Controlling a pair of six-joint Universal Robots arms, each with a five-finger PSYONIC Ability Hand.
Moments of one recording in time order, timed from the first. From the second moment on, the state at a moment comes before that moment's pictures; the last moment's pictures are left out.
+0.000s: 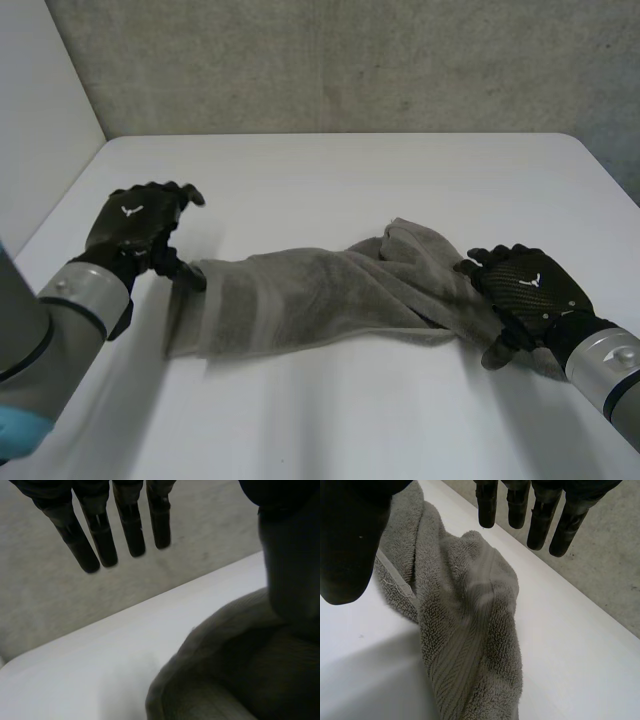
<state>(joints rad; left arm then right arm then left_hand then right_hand) 4.42 -1.70 -1.86 3.43 -1.44 3.23 1.70 -1.54 2.08 -0.20 1.16 2.66 0.50 0.49 0.50 0.50 0.32 0.23 0.24 0.23 0.25 0.06</state>
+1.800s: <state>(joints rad) 4.24 -2.04 -1.75 3.41 -1.44 3.56 1.69 -1.52 2.11 -0.22 1.16 2.64 0.72 0.72 0.72 0.72 0.54 0.23 0.24 0.23 0.25 0.06</state>
